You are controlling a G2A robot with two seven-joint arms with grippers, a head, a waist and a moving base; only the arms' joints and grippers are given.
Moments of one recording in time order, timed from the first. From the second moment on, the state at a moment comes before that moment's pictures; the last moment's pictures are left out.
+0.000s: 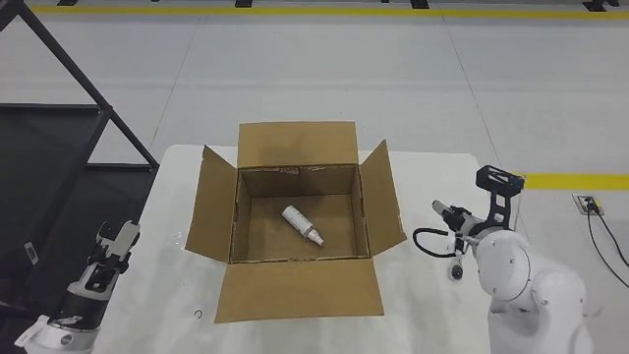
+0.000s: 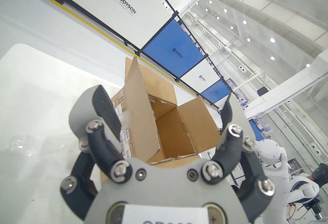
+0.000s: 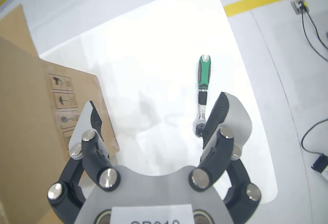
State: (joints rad) left arm 1.67 -1.19 -1.97 -2.12 0.13 -0.29 -0.30; right arm -1.05 -1.48 1.61 -1.95 -1.46 0.40 1.27
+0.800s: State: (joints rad) left arm 1.68 -1.18 -1.98 -2.11 0.13 -0.30 -0.33; right arm -0.91 -1.45 1.67 -1.49 -1.44 0.33 1.32
